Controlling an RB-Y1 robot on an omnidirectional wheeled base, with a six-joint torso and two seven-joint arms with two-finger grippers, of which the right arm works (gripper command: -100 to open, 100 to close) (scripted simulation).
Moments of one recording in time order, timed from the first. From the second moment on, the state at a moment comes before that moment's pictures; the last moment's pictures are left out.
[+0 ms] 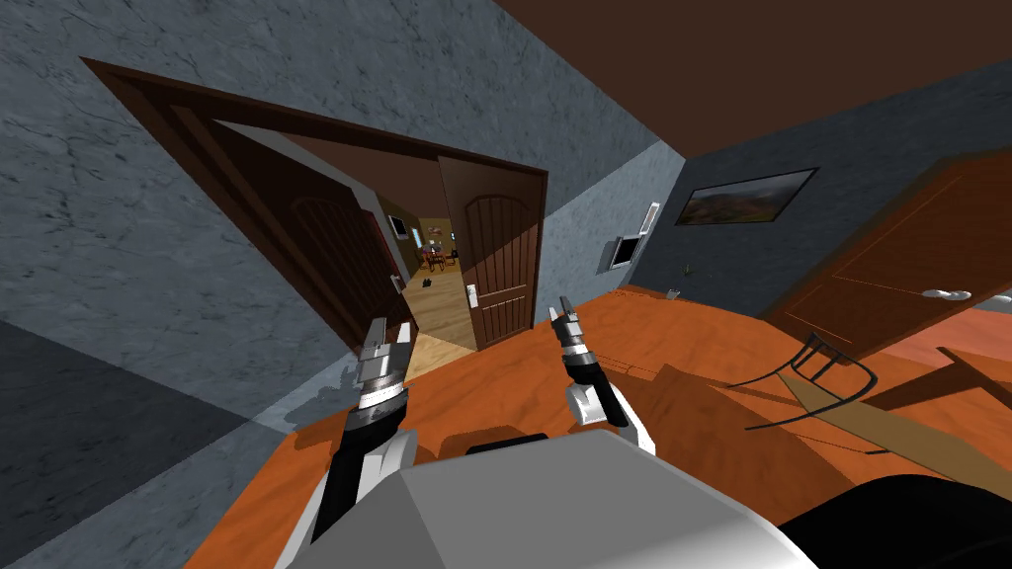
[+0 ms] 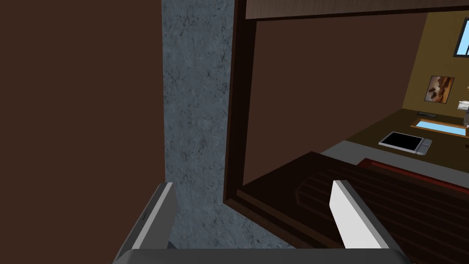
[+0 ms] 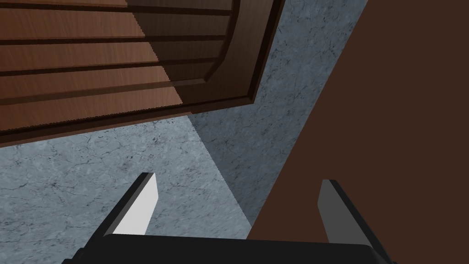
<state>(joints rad) 0.35 -0.08 0.11 -2.13 -0.02 -0.36 -0.03</state>
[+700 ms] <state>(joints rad) 0.27 -0.09 0.20 -1.98 -0.01 -0.36 -0.06</state>
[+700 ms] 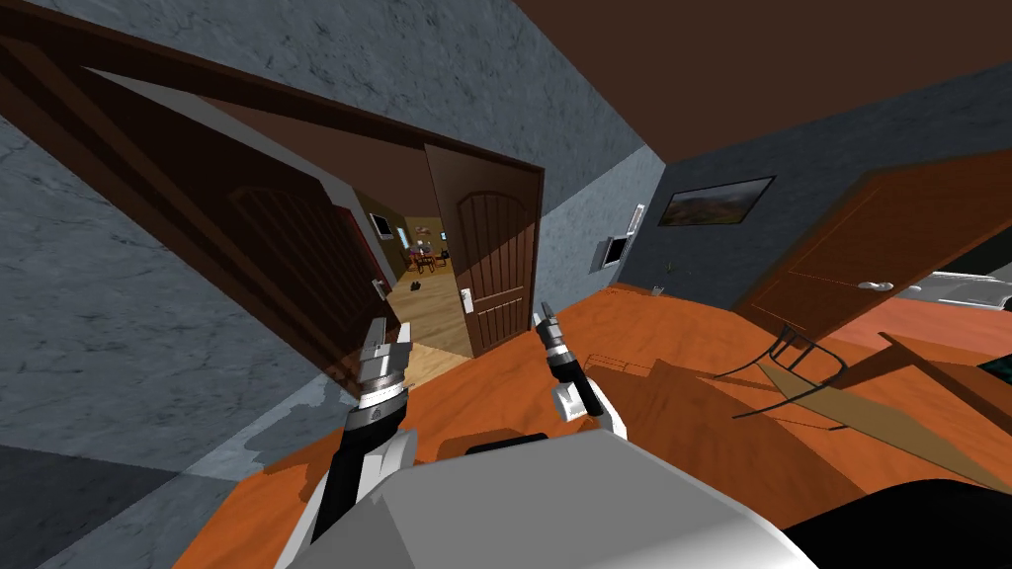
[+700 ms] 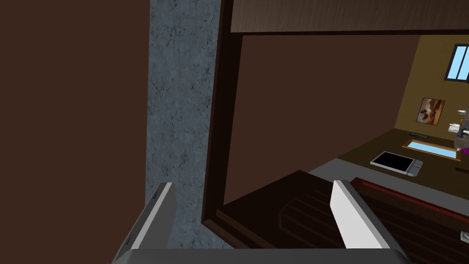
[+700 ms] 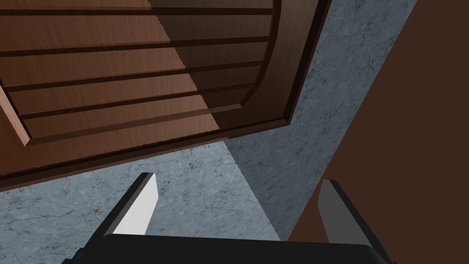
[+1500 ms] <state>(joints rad) 0.15 -0.10 0.34 -1.78 -0.01 -0.35 -0.10</state>
